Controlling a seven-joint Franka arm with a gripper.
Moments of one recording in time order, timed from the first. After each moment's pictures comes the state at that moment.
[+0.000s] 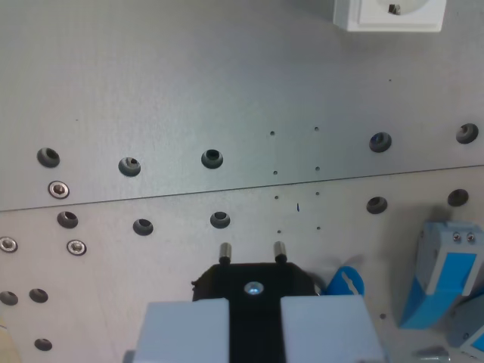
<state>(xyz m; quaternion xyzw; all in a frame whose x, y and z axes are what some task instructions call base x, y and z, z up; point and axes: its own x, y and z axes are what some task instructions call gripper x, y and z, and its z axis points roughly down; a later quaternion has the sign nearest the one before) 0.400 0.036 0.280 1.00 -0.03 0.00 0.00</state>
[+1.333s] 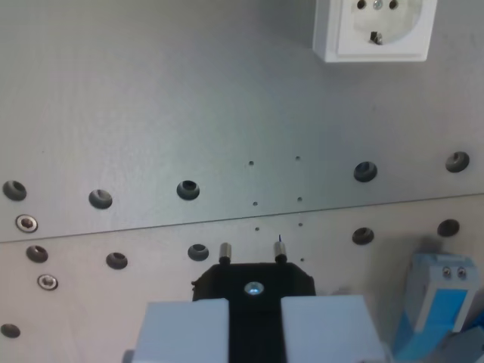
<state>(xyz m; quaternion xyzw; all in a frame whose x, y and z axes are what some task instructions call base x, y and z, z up) 0.414 0.014 0.247 1.00 -0.03 -0.01 0.01</state>
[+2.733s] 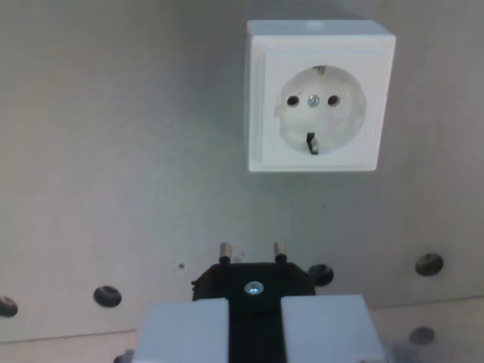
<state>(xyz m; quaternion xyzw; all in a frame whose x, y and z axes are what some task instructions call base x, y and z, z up) 0.439 -0.037 0.165 1.00 -0.04 0.01 0.01</state>
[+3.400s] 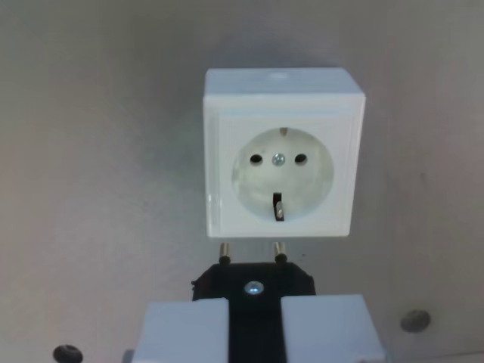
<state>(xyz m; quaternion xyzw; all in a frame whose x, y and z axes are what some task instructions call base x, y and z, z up) 0.451 -0.056 0.135 1.00 -0.04 0.02 0.01</state>
